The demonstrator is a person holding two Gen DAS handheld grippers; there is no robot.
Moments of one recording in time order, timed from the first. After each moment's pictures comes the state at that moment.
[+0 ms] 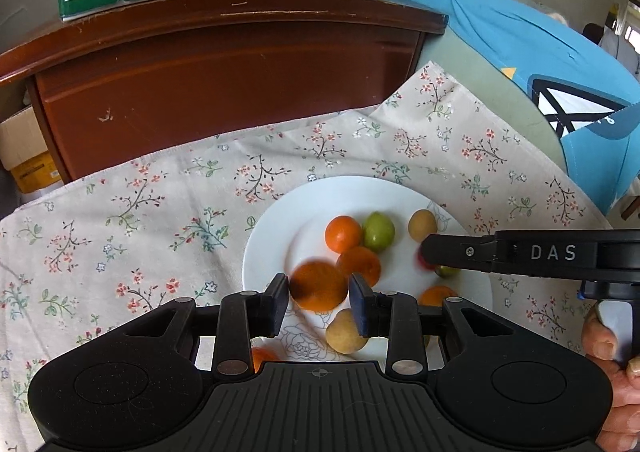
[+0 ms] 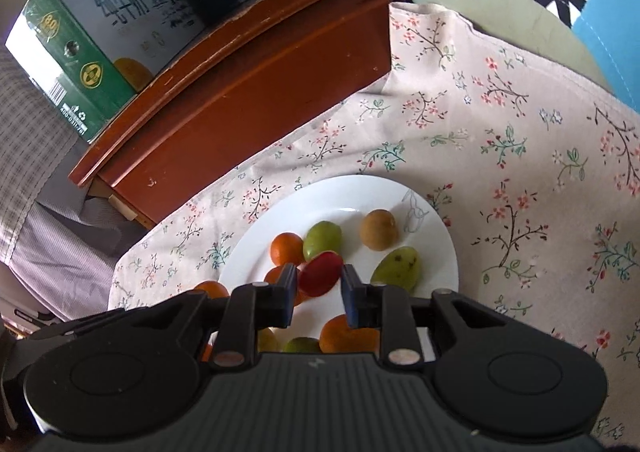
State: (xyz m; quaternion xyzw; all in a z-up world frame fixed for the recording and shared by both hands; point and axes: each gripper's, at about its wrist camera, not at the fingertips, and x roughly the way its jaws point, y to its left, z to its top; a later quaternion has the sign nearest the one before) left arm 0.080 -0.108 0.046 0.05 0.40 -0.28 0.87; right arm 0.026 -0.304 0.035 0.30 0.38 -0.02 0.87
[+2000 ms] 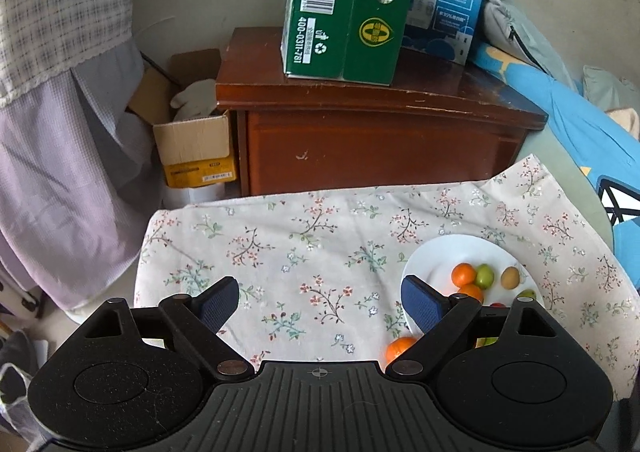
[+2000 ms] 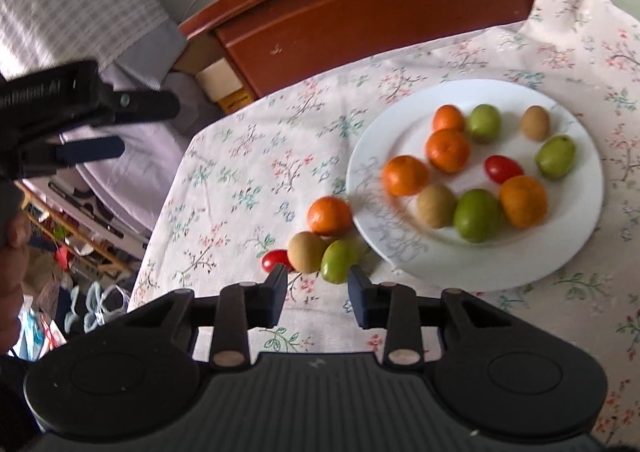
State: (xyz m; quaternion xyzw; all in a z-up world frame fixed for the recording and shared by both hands) left arm 0.058 0.007 0.115 0.00 0.37 -0.14 0.92; right arm -0.005 -0.184 0.031 0.20 0.43 0.10 0.87
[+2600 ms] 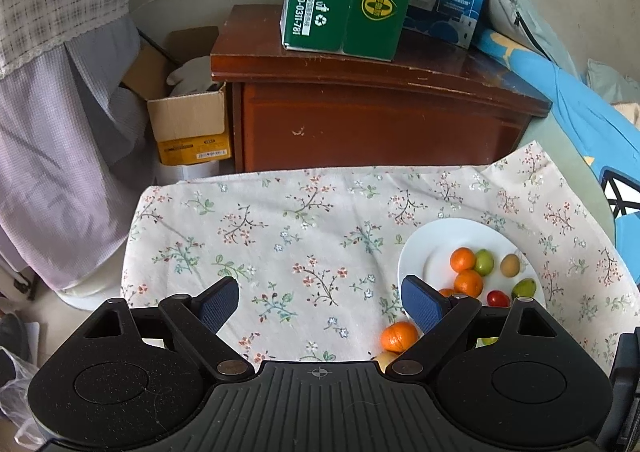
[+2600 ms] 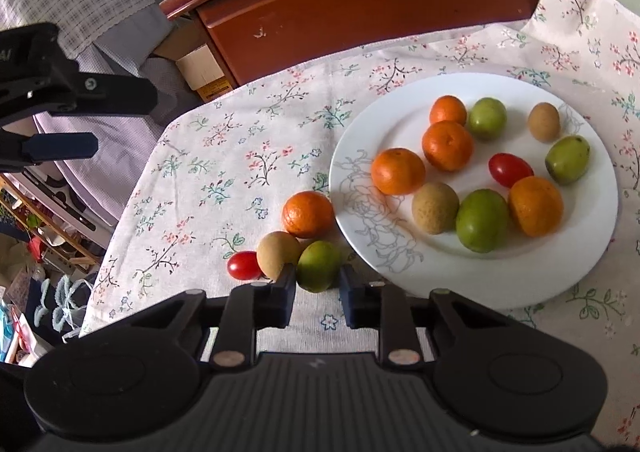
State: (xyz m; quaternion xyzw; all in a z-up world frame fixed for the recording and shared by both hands) left arm 0.062 0.003 0.102 -0.01 0.40 -0.14 0.91; right arm 0.008 -0.175 0.009 0.17 0.43 0.07 0.88
